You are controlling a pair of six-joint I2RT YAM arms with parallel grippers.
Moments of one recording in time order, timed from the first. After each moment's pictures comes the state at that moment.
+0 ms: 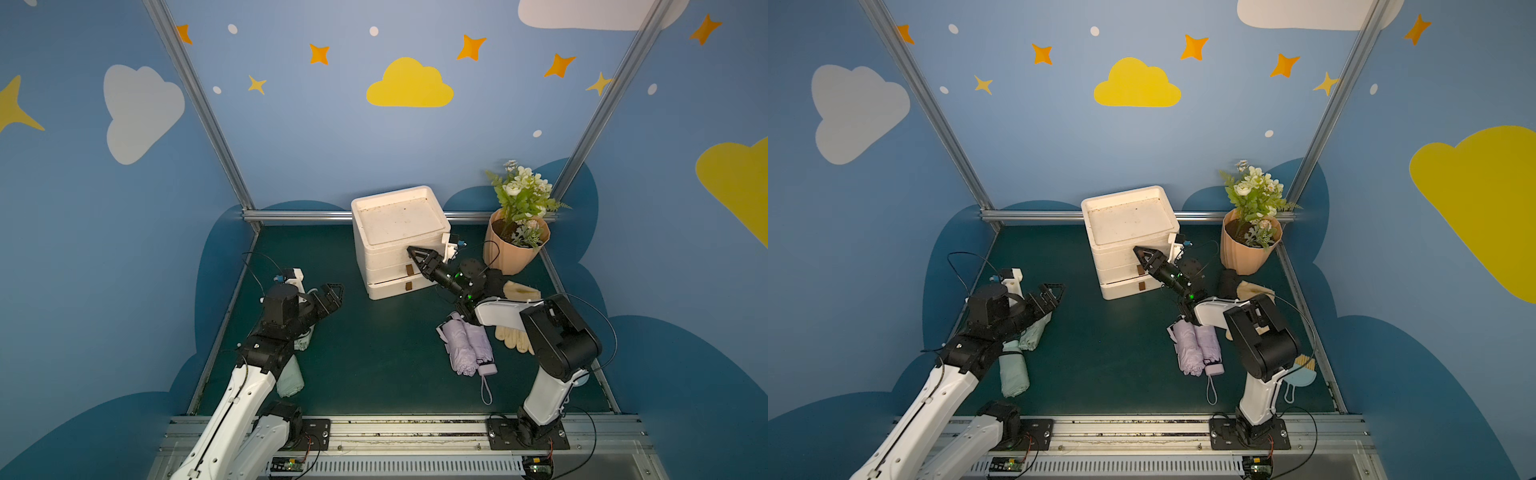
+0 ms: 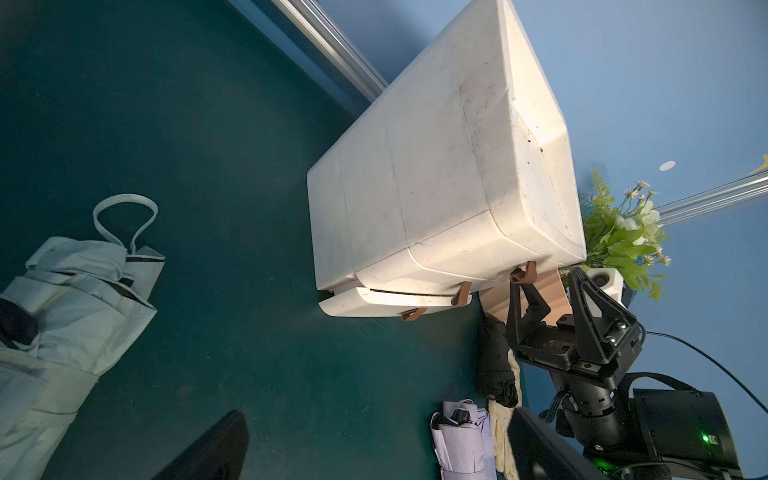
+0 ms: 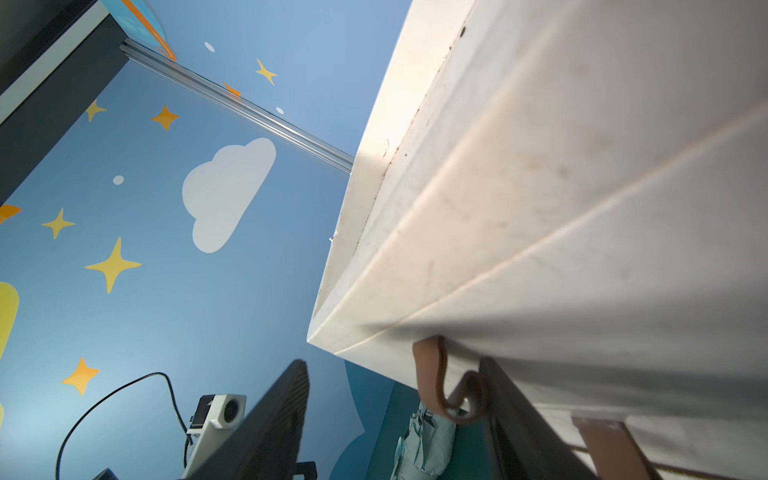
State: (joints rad) left arm -0.19 0.80 0.70 -0.38 0.21 -0.79; right arm 0.54 1.81 0.89 1.03 -0.39 1.13
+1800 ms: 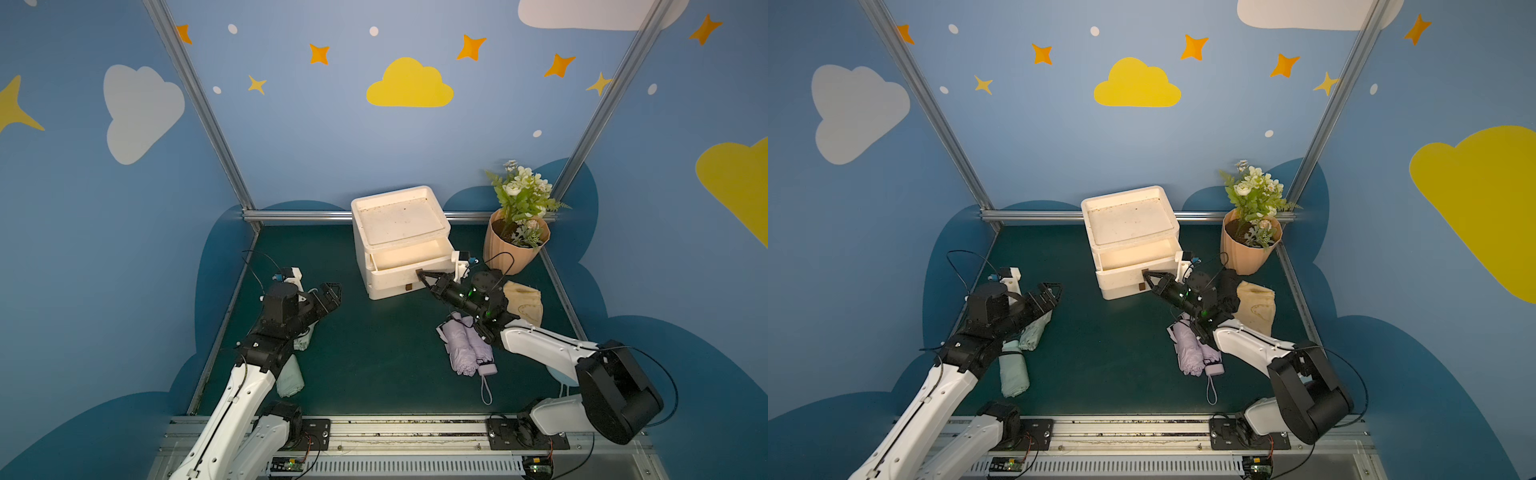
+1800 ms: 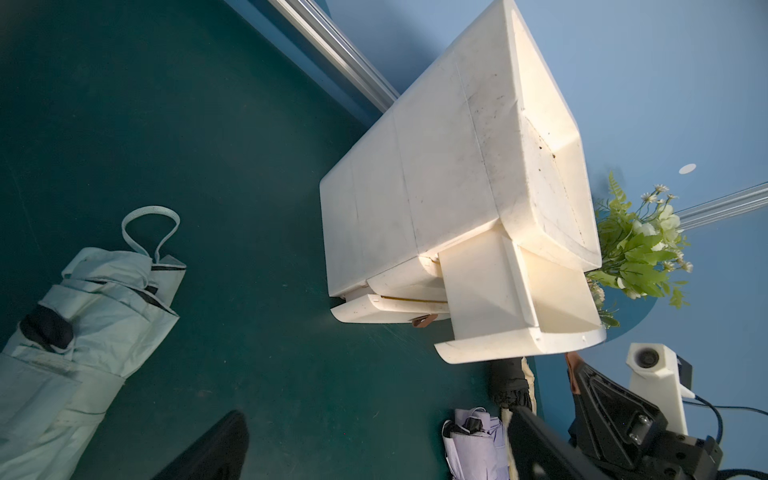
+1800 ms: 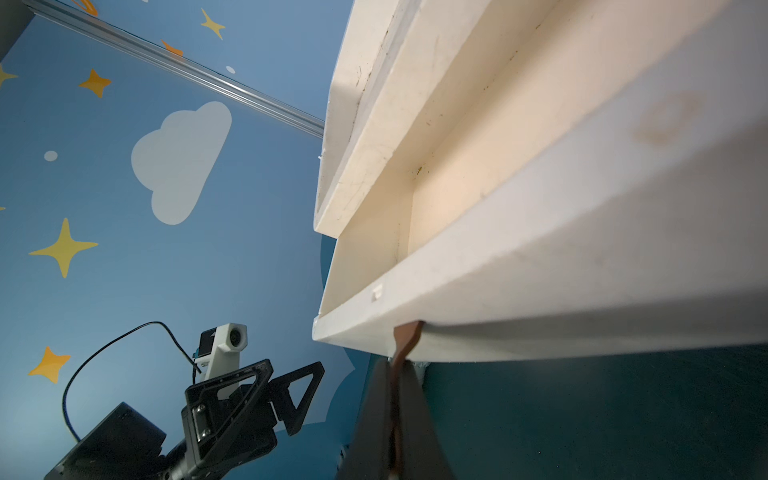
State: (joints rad) left arm -0.19 0.81 0.73 -0.41 0.16 -0.76; right arm 0.61 1.38 0.67 0.61 -0.32 1.09
